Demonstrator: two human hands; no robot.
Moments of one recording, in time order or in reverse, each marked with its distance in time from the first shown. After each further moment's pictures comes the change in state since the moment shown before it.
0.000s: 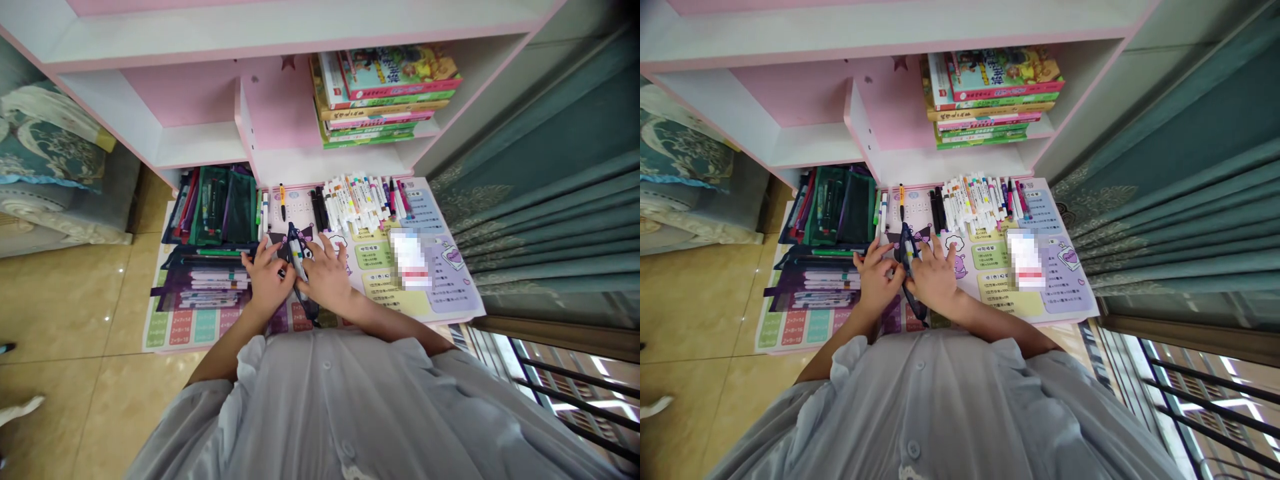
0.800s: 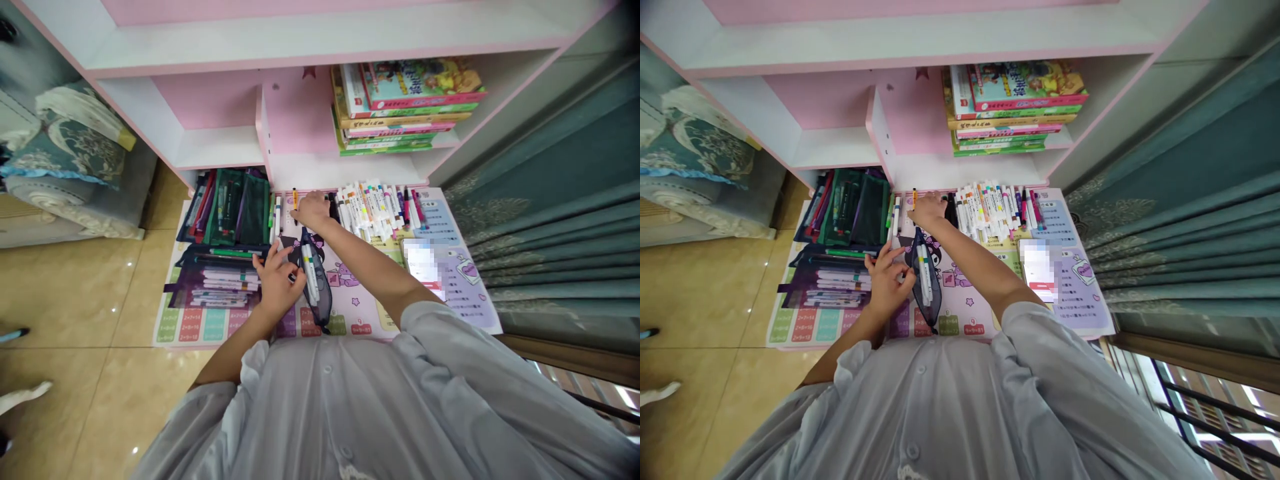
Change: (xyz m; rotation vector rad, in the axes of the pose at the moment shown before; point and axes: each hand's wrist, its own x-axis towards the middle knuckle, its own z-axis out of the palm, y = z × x) left_hand 0.000 -0.001 -0.002 -0.019 -0.016 -0.027; right_hand 0.196 0.025 0.030 0.041 -0.154 0.229
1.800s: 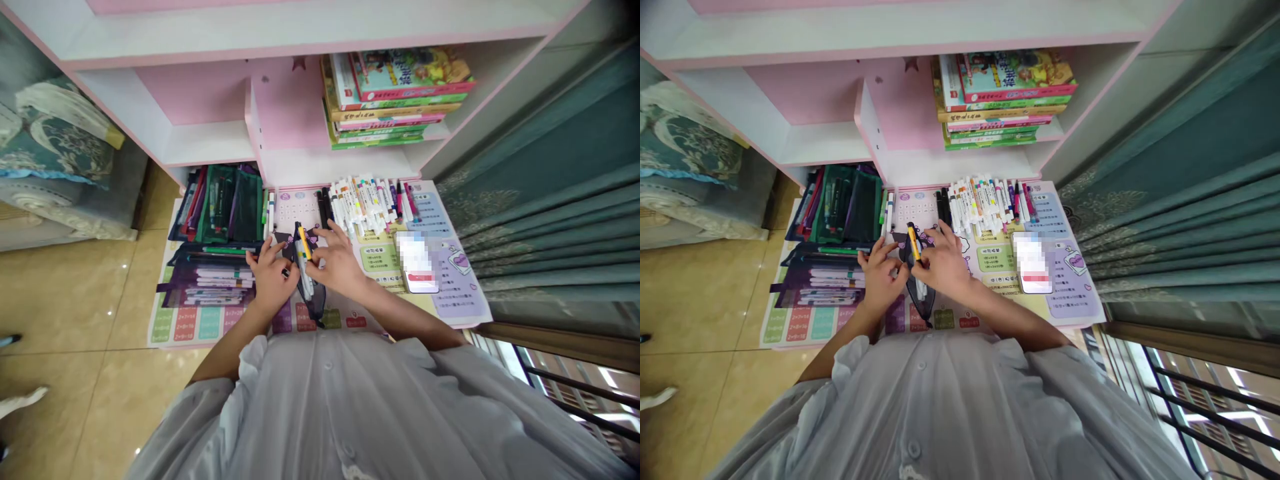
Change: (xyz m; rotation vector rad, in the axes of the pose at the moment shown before) left_hand 0.000 -0.003 0.003 0.004 0.036 0.024; right_hand -0.176 0.037 -0.013 0.253 0.261 -0.315
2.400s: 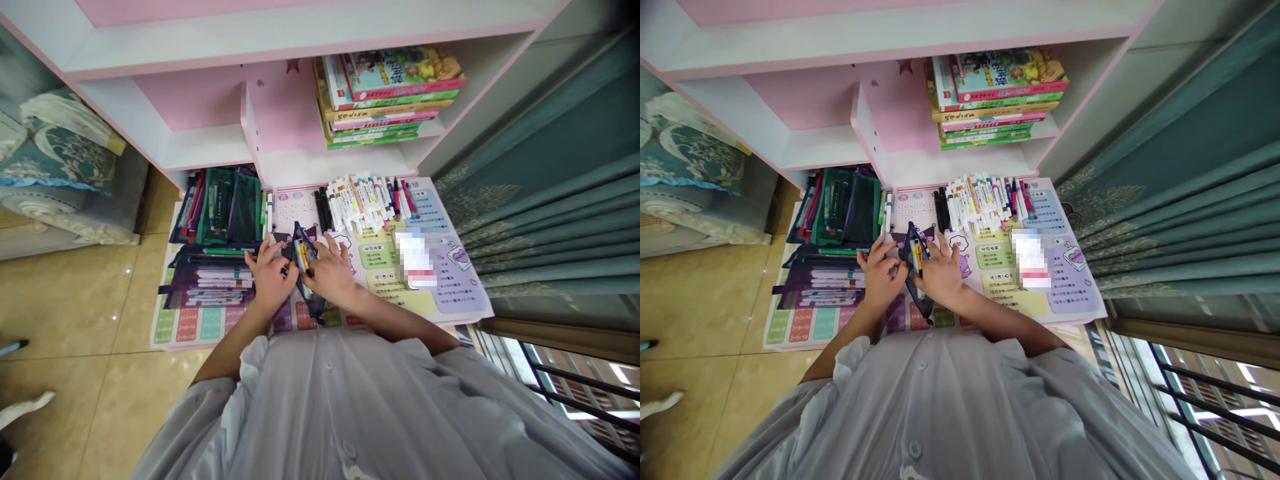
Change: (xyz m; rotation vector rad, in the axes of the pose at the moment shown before) left_hand 0.000 -0.001 0.002 0.015 0.027 0.010; right_hand -0.016 -0.011 0.016 -0.254 -0.222 0.105
